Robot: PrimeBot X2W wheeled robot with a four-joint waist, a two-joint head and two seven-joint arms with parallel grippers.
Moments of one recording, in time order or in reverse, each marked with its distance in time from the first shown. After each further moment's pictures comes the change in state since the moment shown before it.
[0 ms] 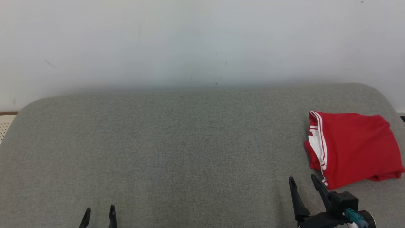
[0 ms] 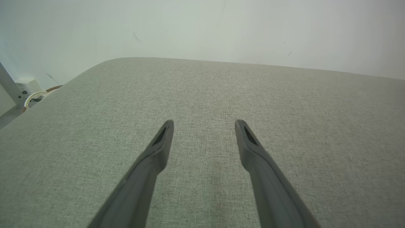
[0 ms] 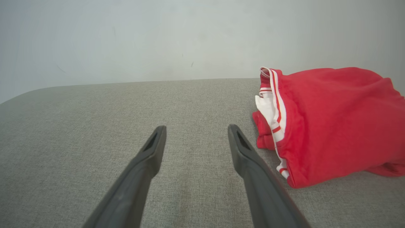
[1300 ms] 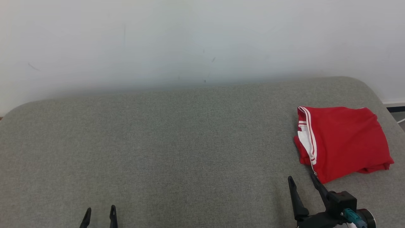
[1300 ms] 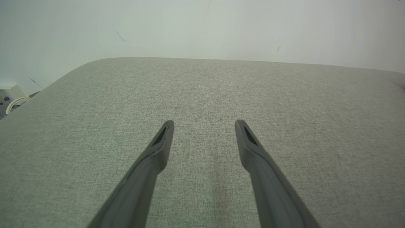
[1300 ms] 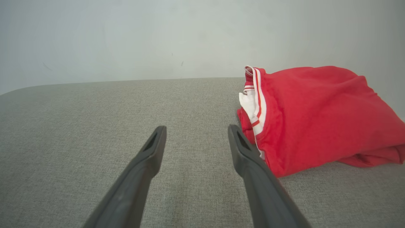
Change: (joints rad) left arm 0.000 0.000 -0.002 0.001 0.010 0.001 0.000; right arm 0.005 0.006 -0.007 -0.014 -0.037 0.000 0.000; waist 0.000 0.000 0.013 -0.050
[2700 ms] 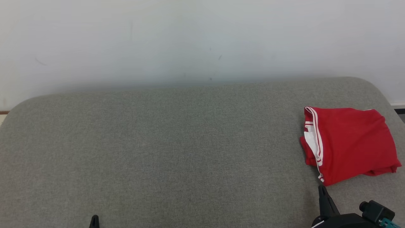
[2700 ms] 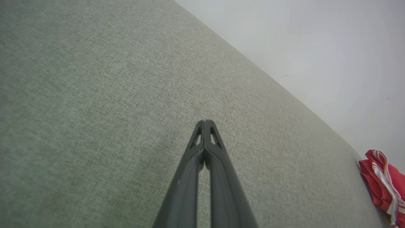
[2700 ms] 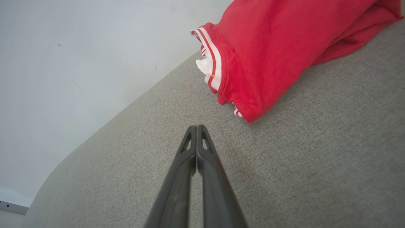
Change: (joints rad) left arm 0.014 -0.007 0.033 -0.002 -0.534 -0.093 0.140; right arm 0.049 0.026 -0.099 -0.027 0.531 0.000 0.125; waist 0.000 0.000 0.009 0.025
